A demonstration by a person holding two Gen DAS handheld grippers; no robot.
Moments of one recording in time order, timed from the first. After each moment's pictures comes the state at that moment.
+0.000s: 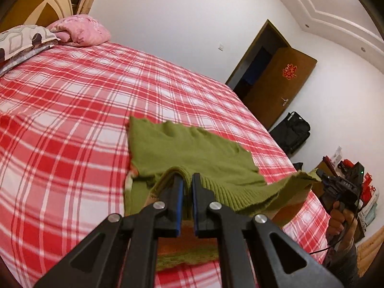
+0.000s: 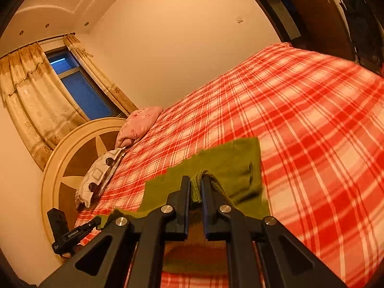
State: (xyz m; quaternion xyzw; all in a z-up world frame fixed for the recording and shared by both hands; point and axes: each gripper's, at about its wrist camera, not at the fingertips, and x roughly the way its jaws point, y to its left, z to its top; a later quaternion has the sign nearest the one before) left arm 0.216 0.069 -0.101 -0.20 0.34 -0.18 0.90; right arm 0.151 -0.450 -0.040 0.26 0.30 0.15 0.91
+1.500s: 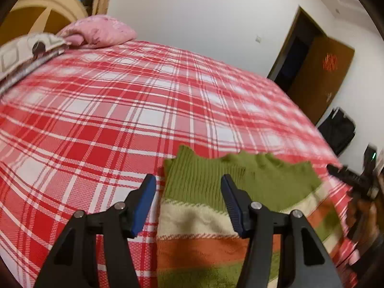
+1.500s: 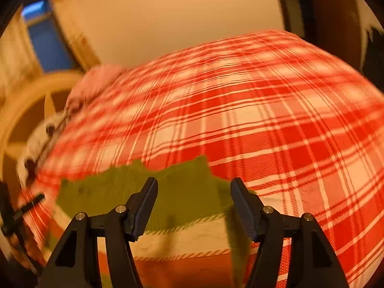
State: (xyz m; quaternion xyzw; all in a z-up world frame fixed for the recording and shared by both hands) left arm 0.374 0.062 -0.151 -0.13 0.37 -0.06 0.92; right arm 0.361 -0.400 -0.136 0.09 0.42 0.09 0.90
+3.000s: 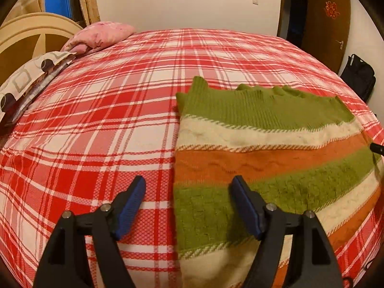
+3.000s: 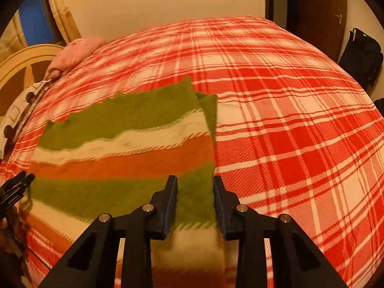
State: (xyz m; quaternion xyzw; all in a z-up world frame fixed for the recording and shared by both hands) left arm 0.319 0.041 -0.187 0.00 0.42 -0.01 0.91; right arm 0.254 -0.402 -0.156 0.06 0.47 0.02 0.88
